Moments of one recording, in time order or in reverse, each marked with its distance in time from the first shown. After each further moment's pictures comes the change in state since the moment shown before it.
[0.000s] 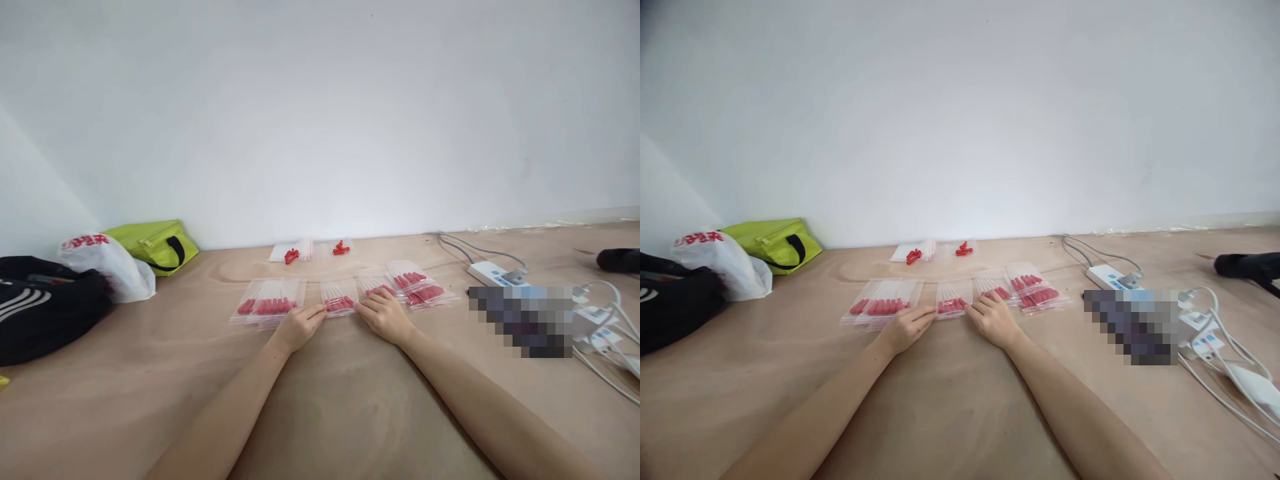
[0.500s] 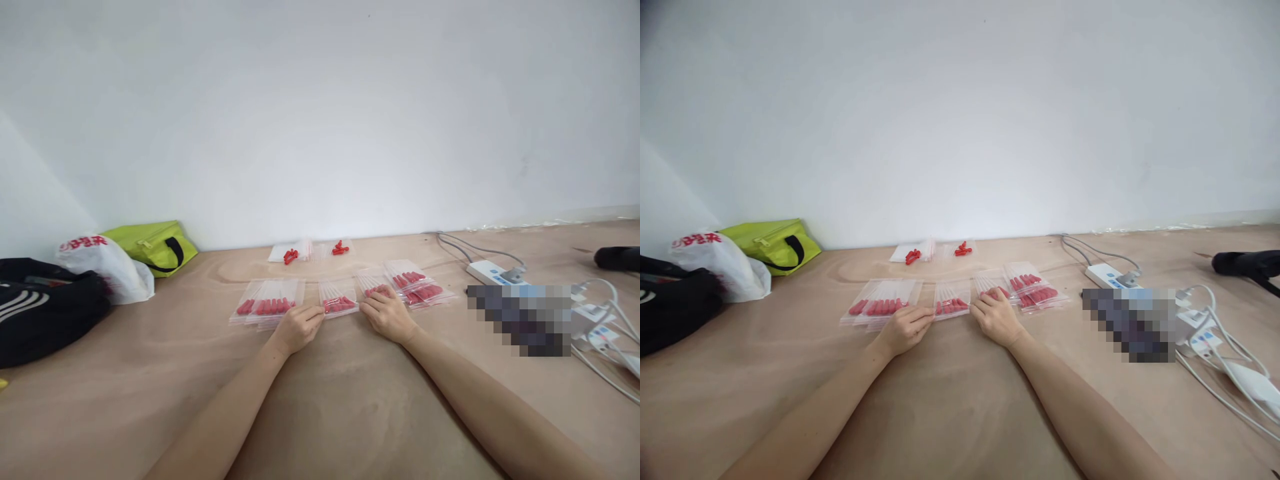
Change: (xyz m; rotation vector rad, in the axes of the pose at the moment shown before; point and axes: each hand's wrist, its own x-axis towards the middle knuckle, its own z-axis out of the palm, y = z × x) left_hand 0.002 0.001 -0.004 -0.026 -0.002 0.004; right_hand -0.002 0.004 -0.007 -0.037 -0.041 0.014
